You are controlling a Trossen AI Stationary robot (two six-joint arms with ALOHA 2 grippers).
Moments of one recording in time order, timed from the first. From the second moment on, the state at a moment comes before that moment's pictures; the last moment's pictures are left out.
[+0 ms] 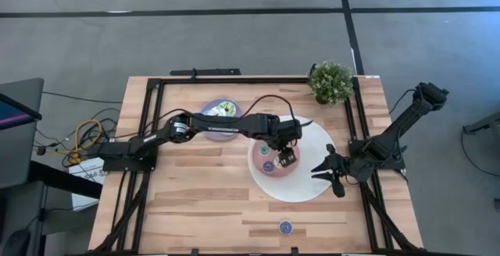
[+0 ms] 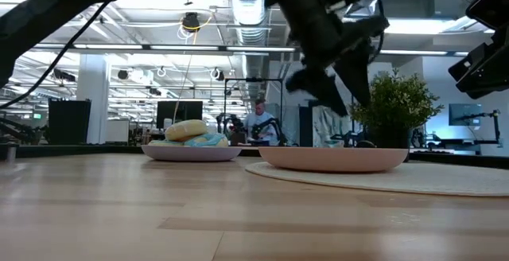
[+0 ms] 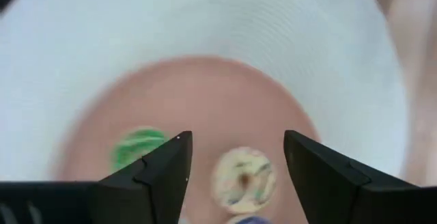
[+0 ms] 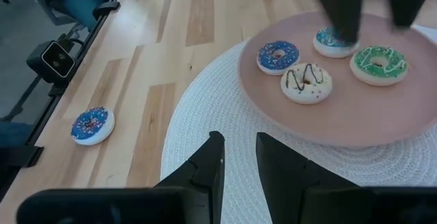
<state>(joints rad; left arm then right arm) 0.02 2.41 2.23 -0.83 0.01 -0.38 0.76 0.73 0.22 -0.11 0.52 0.54</state>
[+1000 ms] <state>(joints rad) -0.38 2.30 1.95 -1.10 -0.36 -0.32 0.76 0.73 0.22 0.00 0.54 0.55</state>
